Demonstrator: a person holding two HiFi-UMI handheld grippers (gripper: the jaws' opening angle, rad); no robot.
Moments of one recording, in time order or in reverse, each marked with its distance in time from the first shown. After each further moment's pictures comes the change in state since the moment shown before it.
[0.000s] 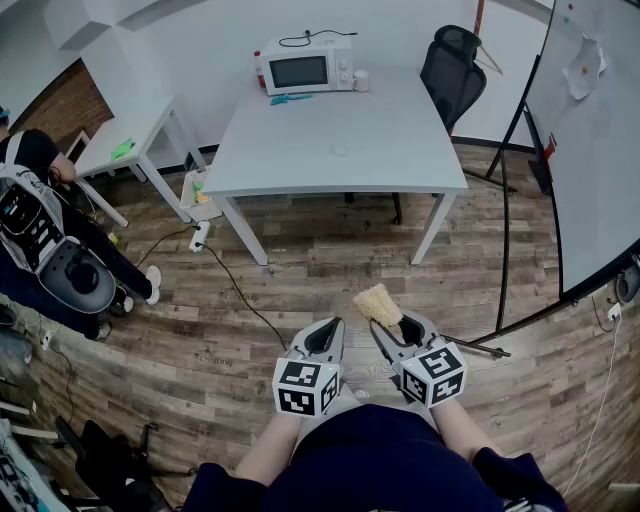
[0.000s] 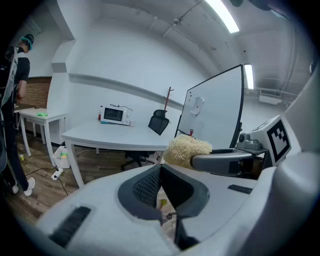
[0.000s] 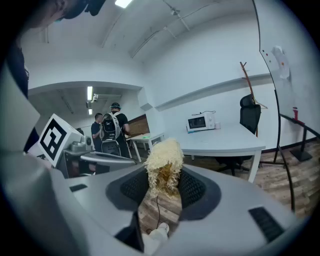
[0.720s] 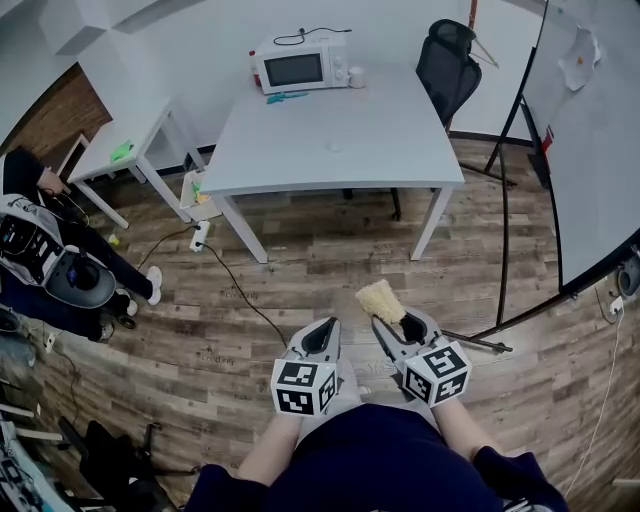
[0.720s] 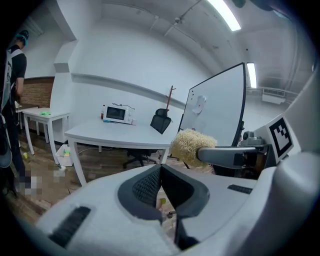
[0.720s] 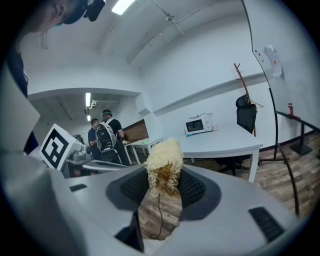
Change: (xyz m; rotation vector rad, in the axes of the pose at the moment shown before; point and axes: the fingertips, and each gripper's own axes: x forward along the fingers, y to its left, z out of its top) left arm 0.000 -0.006 -0.009 -0.016 0.007 0.031; right arm -0.016 -0.009 0.005 0.041 -0.056 -0.003
